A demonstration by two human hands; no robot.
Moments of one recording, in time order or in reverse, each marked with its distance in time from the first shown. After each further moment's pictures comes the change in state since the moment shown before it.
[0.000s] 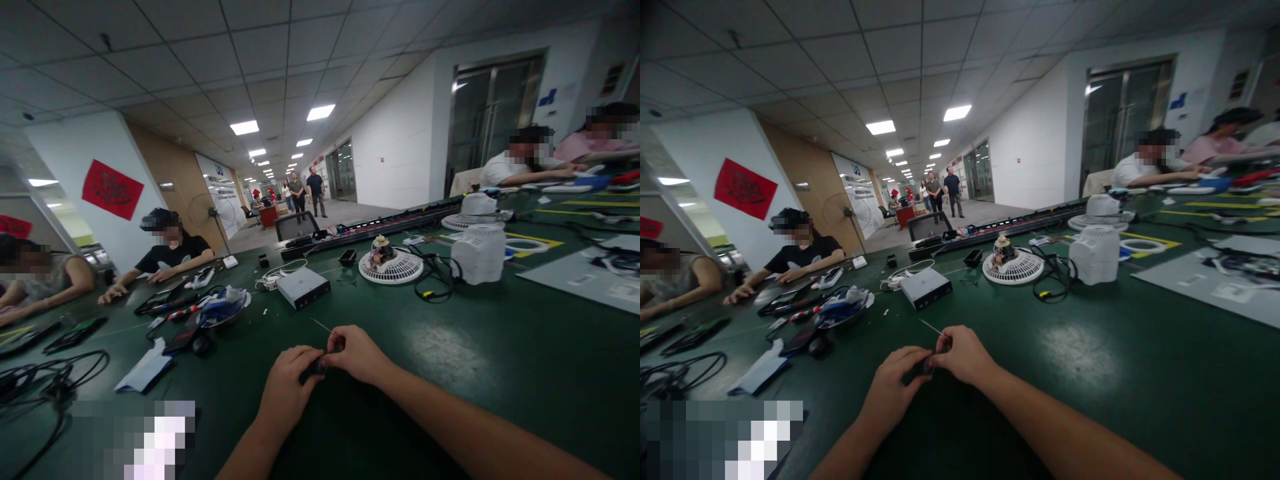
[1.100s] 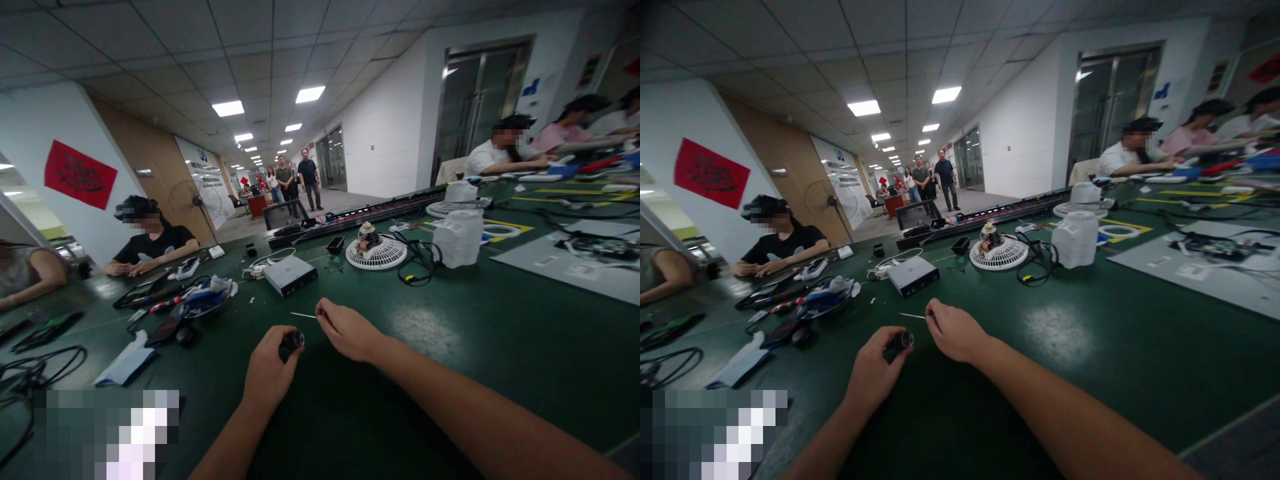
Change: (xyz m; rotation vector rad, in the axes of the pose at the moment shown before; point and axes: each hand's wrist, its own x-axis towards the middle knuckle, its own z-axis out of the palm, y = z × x) left_hand 0.001 -0.001 0.002 0.032 0.170 -0.060; right_hand -0.008 -0.005 -0.025 -0.319 0.039 -0.289
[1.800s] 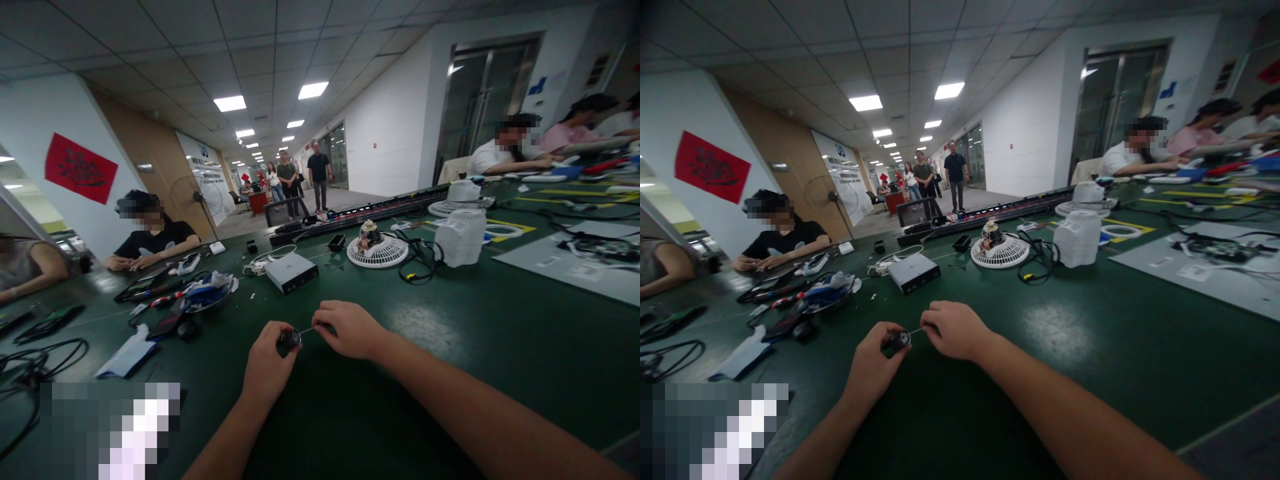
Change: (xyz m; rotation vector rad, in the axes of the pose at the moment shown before) left_hand -0.001 0.001 -0.003 0.032 0.000 -0.088; right_hand -0.004 -0.007 -0.012 -0.302 -0.056 -0.258
